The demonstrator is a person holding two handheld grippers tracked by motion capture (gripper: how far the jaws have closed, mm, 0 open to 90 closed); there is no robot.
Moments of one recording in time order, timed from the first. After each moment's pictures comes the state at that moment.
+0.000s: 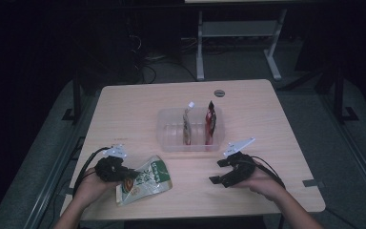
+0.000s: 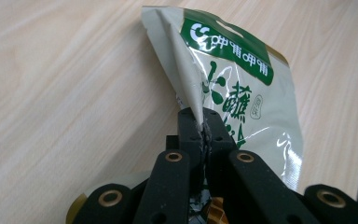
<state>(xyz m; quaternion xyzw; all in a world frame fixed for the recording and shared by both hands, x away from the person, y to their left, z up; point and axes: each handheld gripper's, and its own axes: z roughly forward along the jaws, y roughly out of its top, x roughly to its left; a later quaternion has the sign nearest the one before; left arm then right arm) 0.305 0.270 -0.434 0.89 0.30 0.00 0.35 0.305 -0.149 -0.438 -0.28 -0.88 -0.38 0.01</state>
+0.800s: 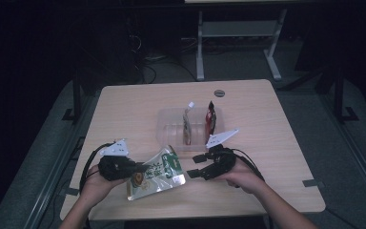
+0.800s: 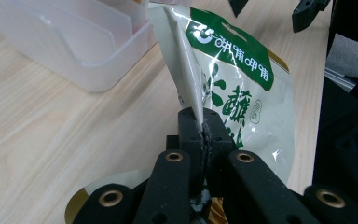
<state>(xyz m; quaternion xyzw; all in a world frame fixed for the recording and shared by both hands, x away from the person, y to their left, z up) 0.290 0.244 -0.397 0.87 0.25 0.04 0.43 0.319 -0.096 -0.416 -0.23 -0.85 -0.47 0.08</state>
